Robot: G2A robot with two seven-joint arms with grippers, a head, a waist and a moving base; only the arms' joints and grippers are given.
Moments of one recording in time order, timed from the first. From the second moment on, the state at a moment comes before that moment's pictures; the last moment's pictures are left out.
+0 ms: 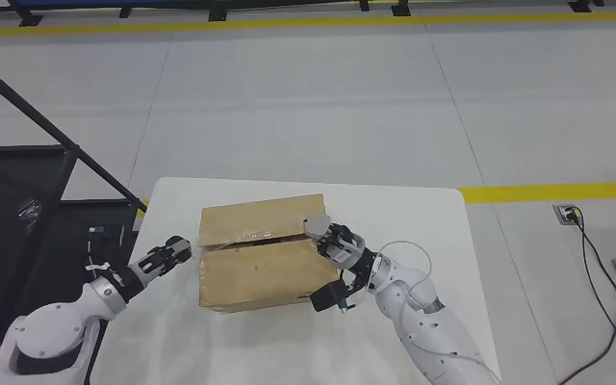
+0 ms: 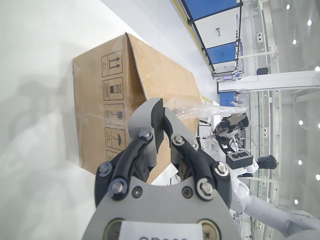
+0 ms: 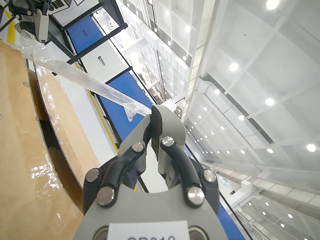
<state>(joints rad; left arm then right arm) 1.27 -0.97 -1.72 -1.62 -0.08 -0.08 -0.80 -0.84 -1.41 1.05 -1.20 -2.27 0.22 -0.86</state>
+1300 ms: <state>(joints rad) 1.26 -0.97 -1.73 -1.61 -0.18 -0.17 -0.71 -0.98 -1.39 1.07 -1.34 -2.20 0.16 -0.71</state>
